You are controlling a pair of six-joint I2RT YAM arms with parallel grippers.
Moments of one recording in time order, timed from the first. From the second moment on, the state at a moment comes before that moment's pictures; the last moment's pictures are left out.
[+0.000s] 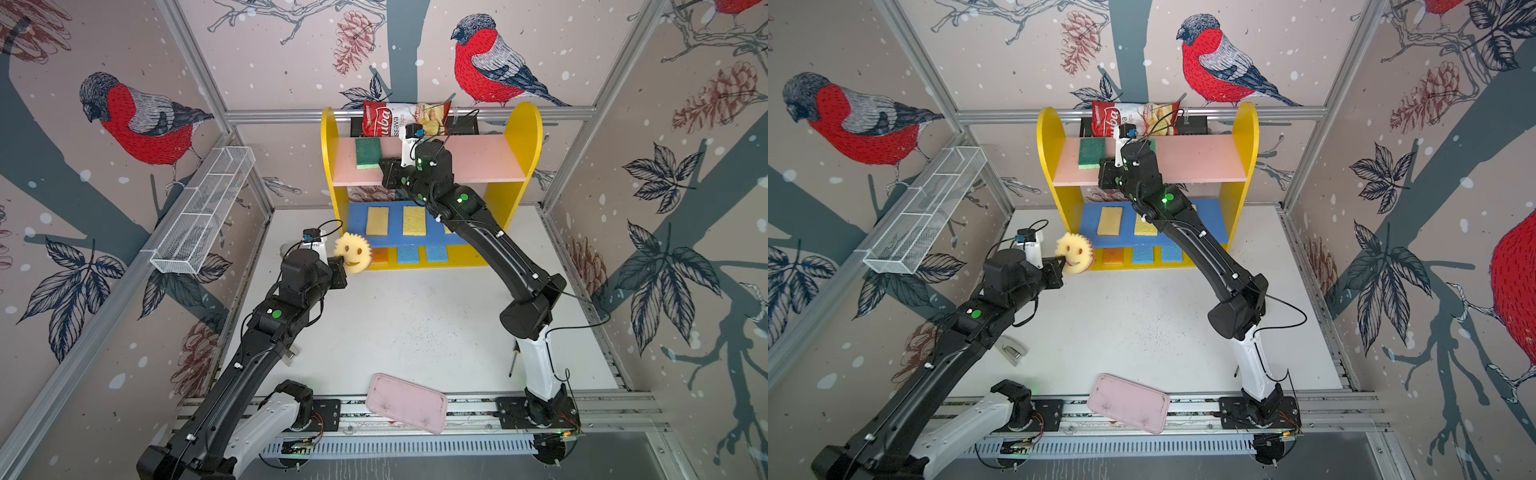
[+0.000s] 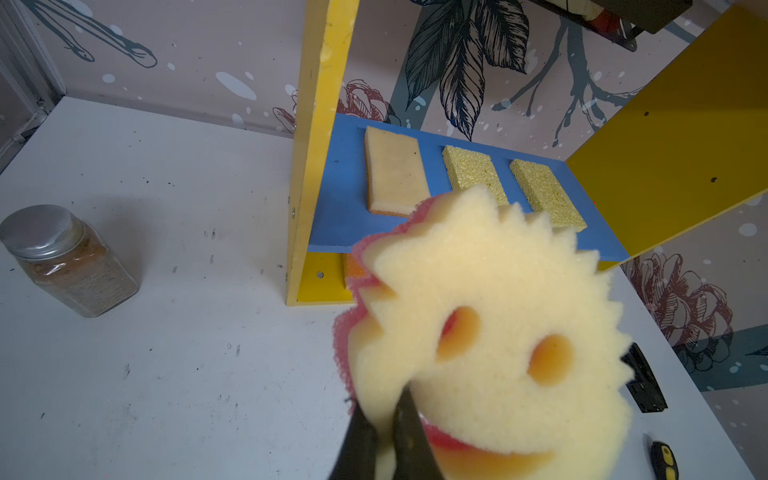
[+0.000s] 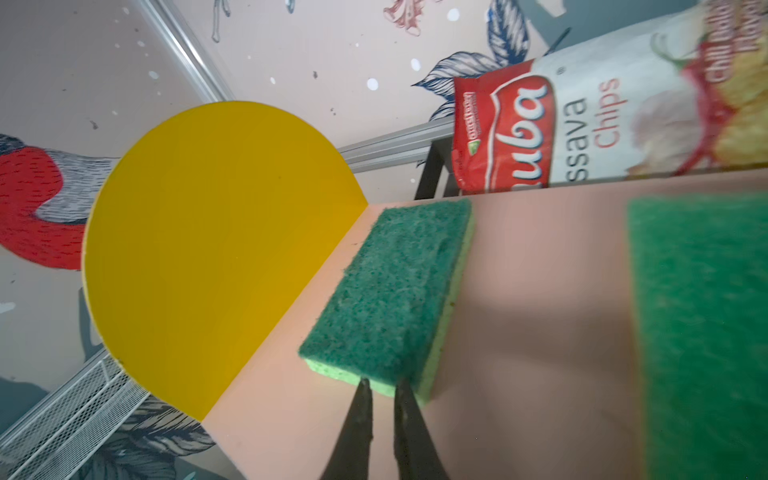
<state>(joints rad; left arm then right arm) -0.36 0.89 0.90 -0.44 -0.02 -0.39 0.78 2.11 2.48 -0.48 0.10 0.39</state>
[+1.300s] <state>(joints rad) -0.36 0.90 0.91 -0.47 -0.03 -0.42 0.84 2.09 2.40 -0.43 0.28 0.16</state>
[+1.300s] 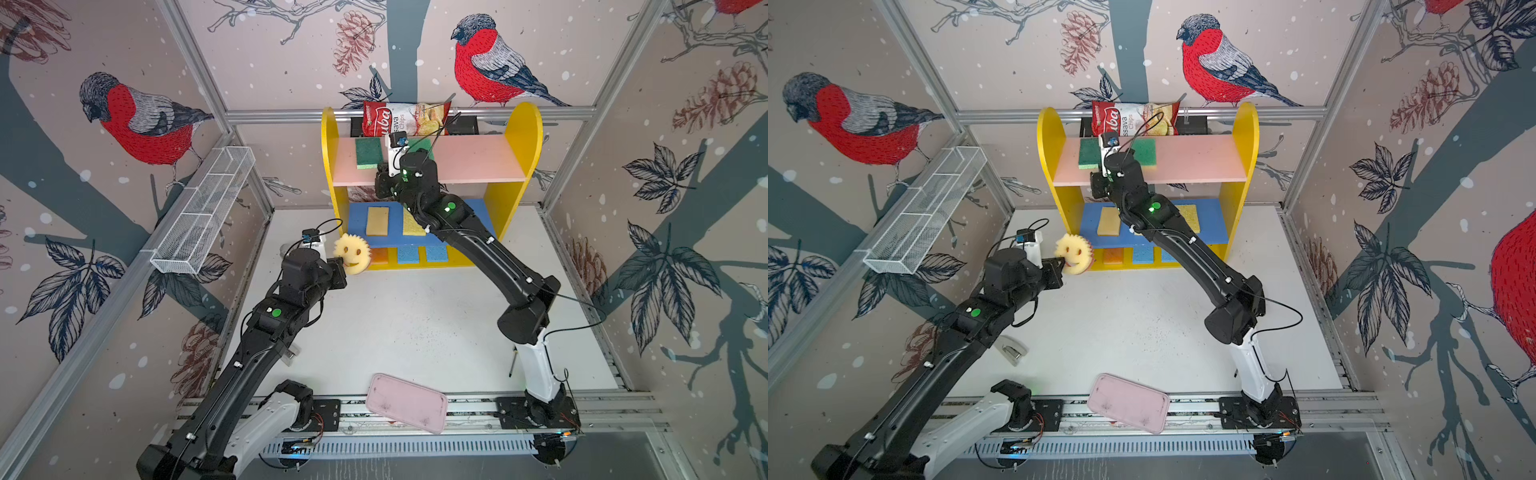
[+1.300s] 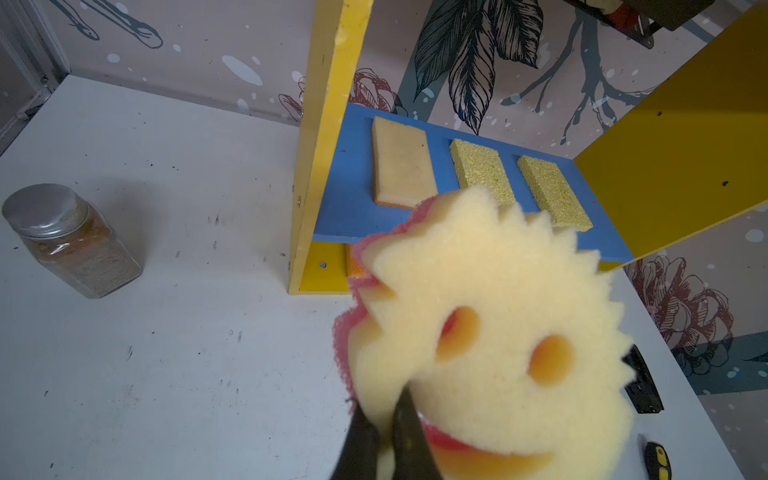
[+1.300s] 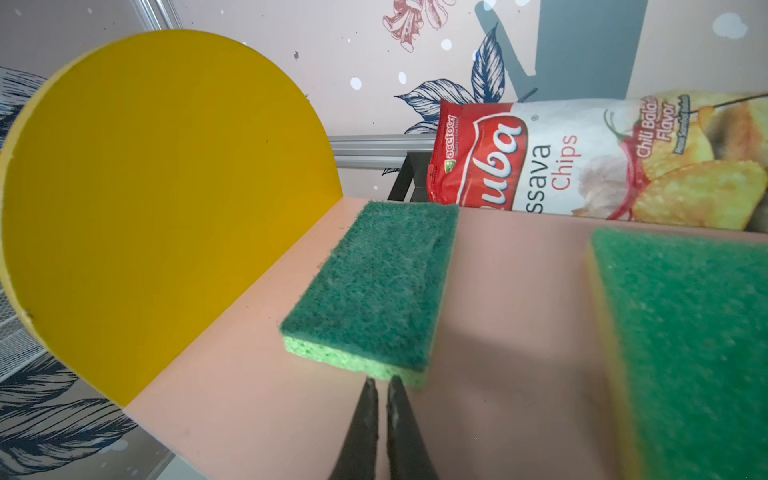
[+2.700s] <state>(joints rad) -0.36 0.99 1.32 -0.60 0.00 -0.40 0.17 1.24 1.14 -0.16 0.16 0.38</state>
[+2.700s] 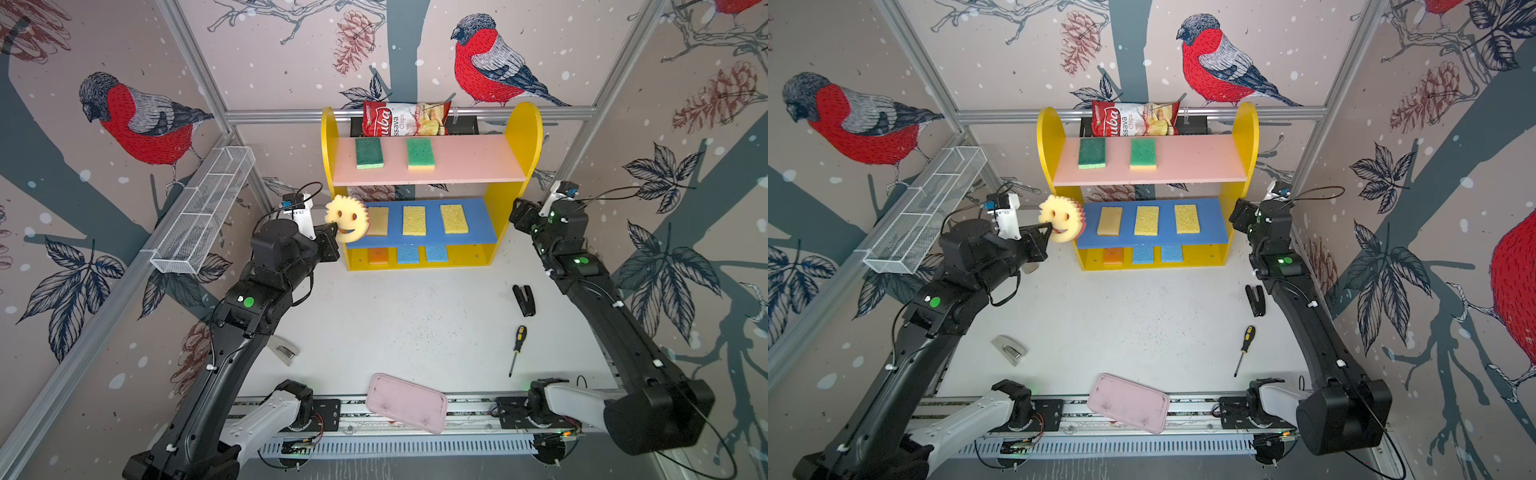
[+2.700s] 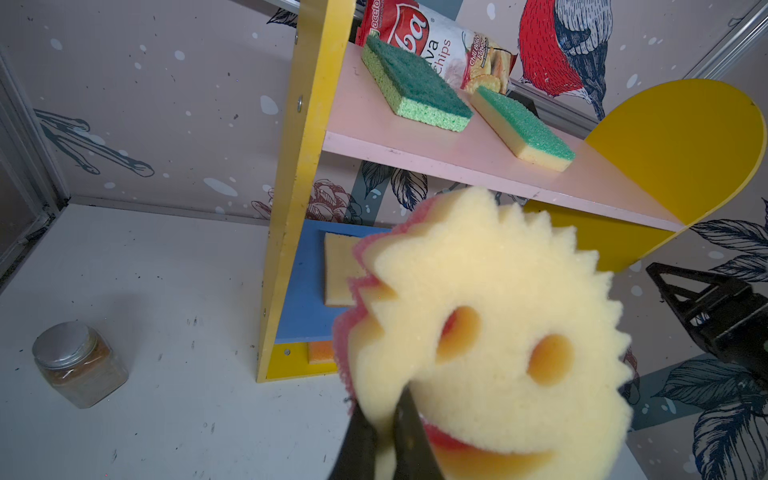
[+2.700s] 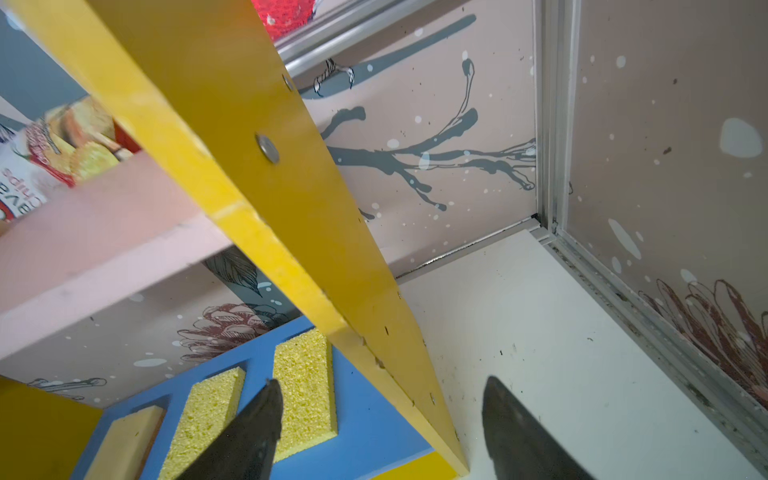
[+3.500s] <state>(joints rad) -0.36 1.07 1.37 -0.62 0.05 -0.46 0.23 1.25 1.06 -0.07 0.17 0.07</state>
